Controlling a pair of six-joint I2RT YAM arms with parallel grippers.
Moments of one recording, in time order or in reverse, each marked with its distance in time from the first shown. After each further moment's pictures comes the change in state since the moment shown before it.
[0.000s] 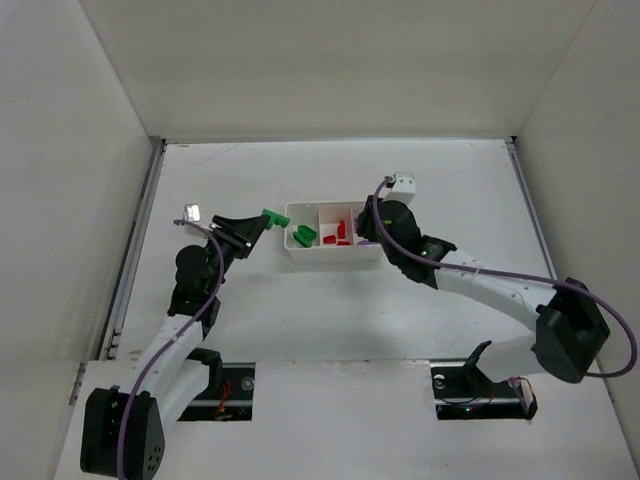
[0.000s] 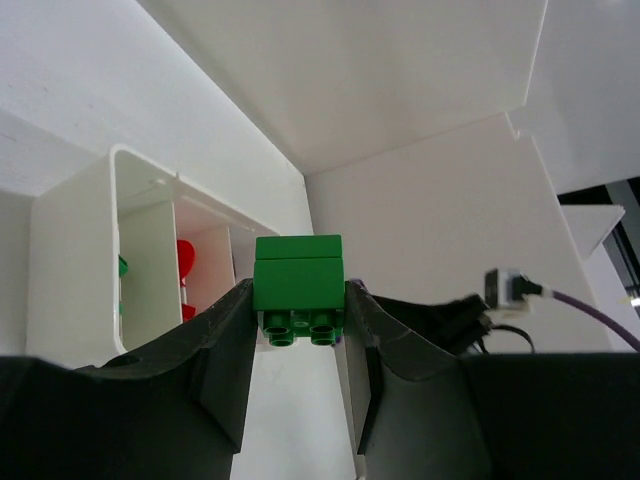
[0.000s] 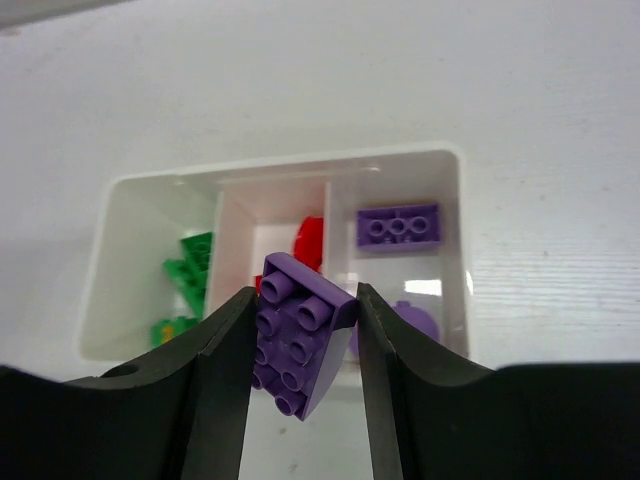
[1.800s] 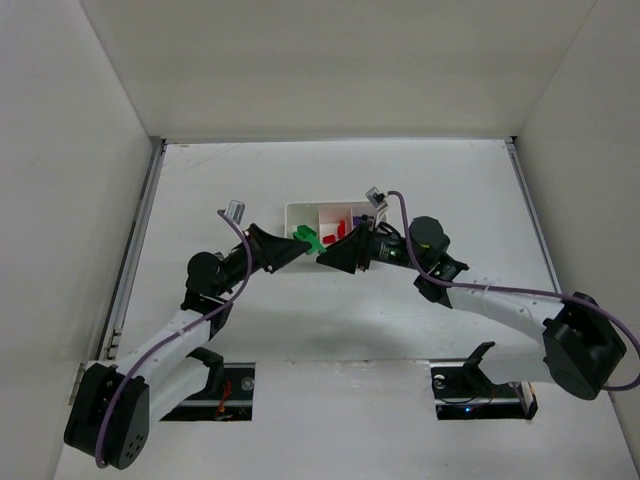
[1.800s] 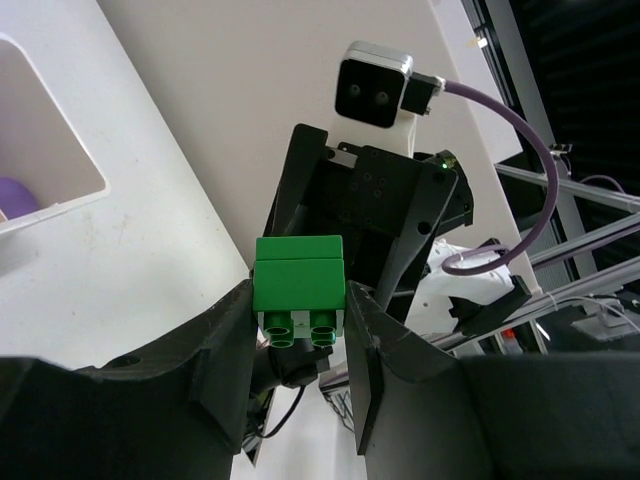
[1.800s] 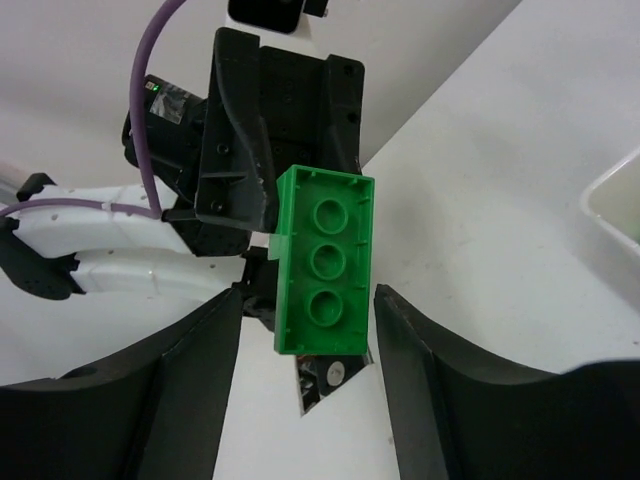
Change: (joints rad) left arm -0.209 0.106 0.017 0.315 0.395 -0.108; right arm -0.066 -0.089 -0.249 0.645 -1.140 0.305
